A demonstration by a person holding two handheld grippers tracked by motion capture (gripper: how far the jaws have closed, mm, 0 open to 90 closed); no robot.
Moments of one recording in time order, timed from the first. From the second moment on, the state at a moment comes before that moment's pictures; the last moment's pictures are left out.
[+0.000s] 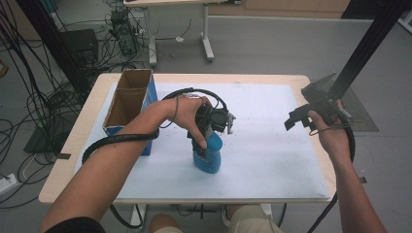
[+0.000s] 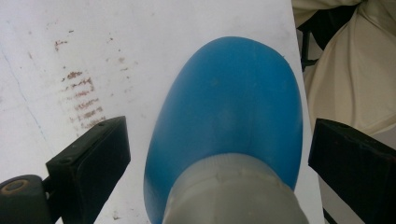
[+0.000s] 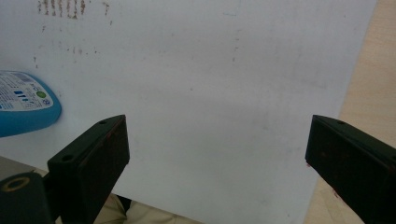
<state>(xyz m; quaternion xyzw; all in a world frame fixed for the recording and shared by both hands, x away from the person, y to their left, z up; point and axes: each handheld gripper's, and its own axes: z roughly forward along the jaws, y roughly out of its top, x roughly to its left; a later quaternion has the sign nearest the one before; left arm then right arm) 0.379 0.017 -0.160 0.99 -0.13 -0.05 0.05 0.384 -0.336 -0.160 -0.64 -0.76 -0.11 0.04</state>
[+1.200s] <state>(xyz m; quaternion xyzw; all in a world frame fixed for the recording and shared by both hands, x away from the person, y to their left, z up) 0.376 0.016 -0.159 0.99 -0.13 -0.04 0.05 0.384 -0.335 -0.158 -0.64 -0.76 -0.11 0.04</state>
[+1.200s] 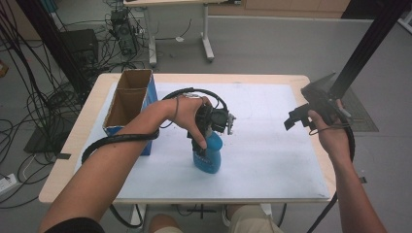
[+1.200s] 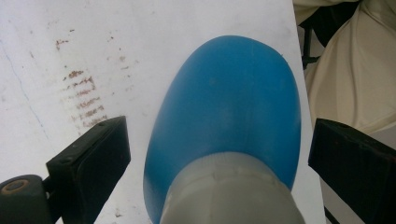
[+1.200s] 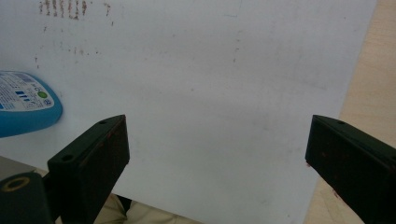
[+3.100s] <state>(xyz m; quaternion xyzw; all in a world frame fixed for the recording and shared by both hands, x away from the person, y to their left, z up) 0.374 0.015 -0.161 0.99 -0.13 -0.04 0.04 0.383 -0.334 -0.159 -0.64 -0.76 -0.11 0.04</state>
